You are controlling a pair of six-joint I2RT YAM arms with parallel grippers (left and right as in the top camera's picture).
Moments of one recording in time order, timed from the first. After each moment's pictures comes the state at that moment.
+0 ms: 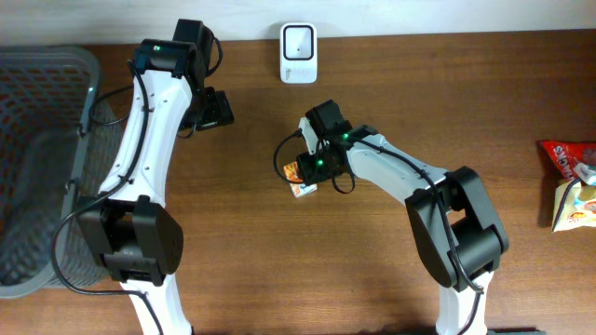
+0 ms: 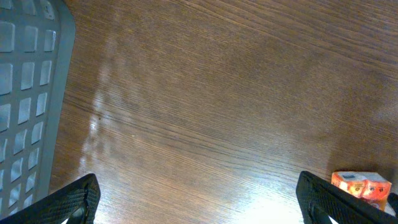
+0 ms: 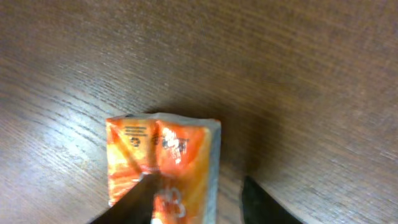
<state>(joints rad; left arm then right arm) -0.15 2.07 2.06 -1.43 -0.19 -0.46 0.49 2.06 1.39 -0.54 -0.25 0.17</state>
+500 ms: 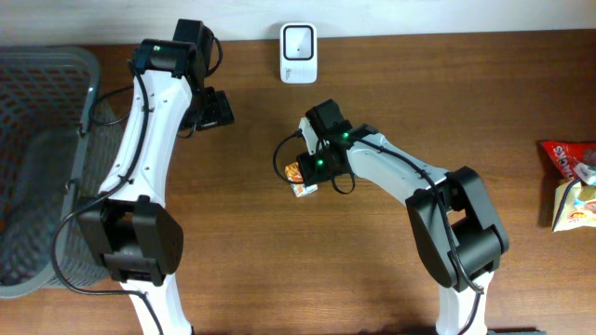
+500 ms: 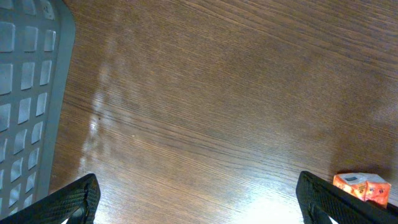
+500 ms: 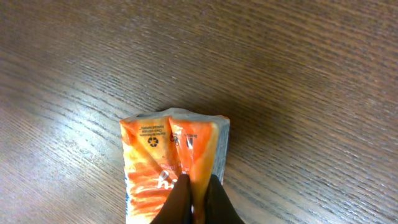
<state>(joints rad) -0.15 2.07 2.06 -1.43 -0.19 -0.46 0.49 2.06 1.39 -0.56 -0.27 0.18</state>
